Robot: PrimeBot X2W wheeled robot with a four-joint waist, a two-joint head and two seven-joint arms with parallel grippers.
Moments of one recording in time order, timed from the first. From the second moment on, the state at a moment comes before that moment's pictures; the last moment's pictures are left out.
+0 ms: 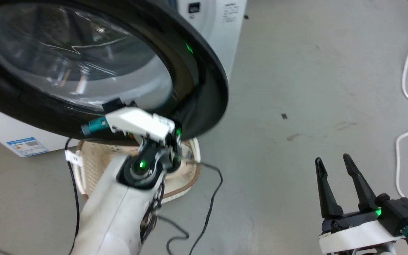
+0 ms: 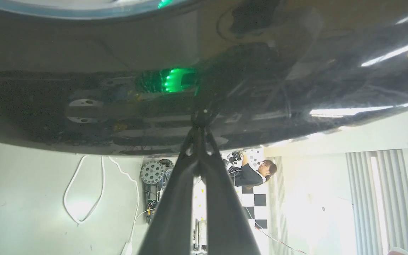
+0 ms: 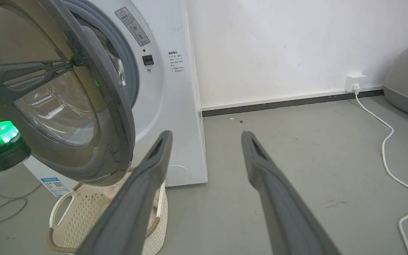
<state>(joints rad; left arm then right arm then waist) -0.63 0.05 -0.34 0.43 -1.71 -0.06 0.16 -0.03 -0.06 0.06 0.02 0.20 0.13 -0.26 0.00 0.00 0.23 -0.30</state>
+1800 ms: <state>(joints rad) 0.02 0.25 -0.28 0.05 -0.41 0.05 -0.26 0.06 -0.09 0.09 0.04 0.21 0.13 -0.26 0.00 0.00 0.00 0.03</state>
